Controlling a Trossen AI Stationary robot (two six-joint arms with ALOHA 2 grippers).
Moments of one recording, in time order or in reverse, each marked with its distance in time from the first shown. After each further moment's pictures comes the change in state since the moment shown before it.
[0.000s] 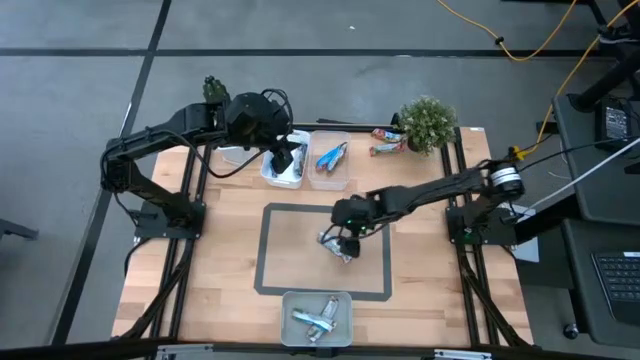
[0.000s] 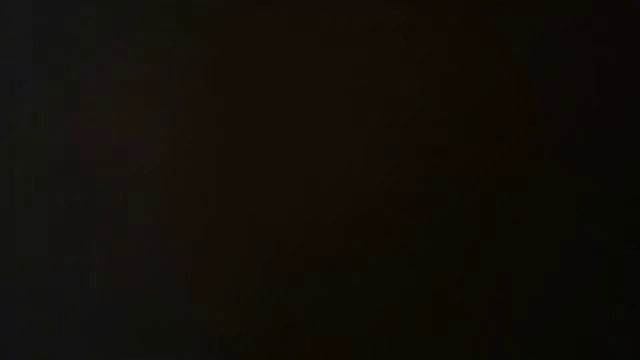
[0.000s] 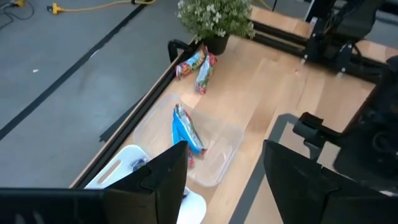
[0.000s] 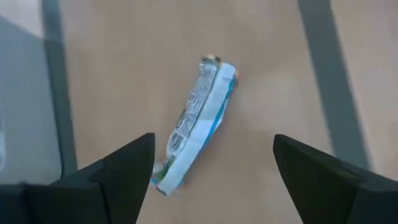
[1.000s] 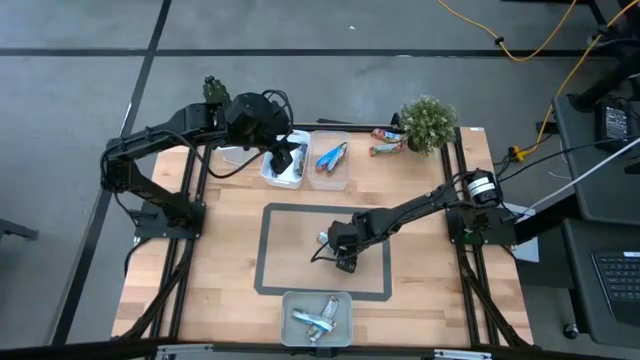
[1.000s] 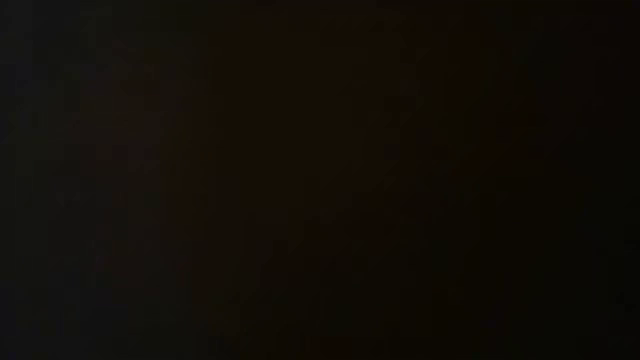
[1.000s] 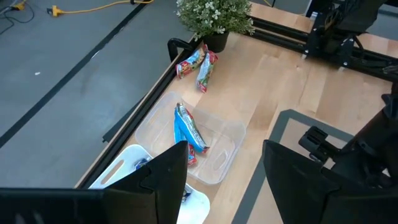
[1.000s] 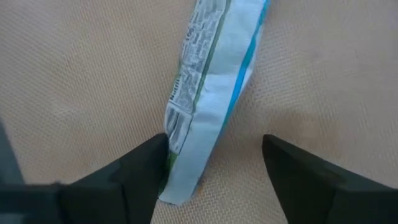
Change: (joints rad) left arm 0.000 0.000 0.000 -0.008 0.000 0.025; right arm 0.096 0.202 0.000 0.017 0.050 0.207
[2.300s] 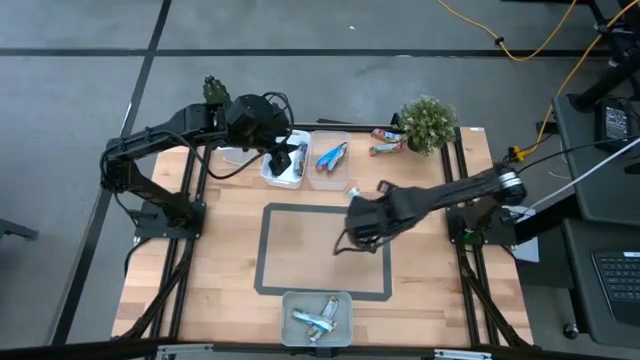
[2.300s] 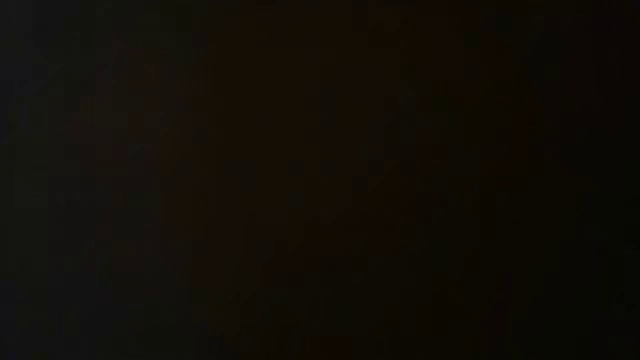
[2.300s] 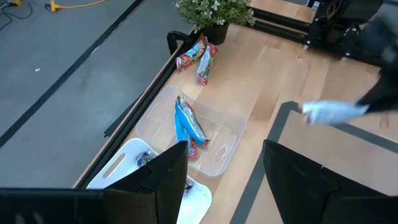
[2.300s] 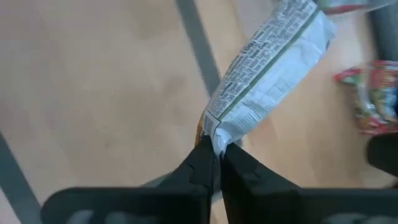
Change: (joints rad) left arm -0.005 0.000 0.000 -0.029 0.000 0.007; right arm 0.053 -0.163 0.447 -0.828 0.337 0.043
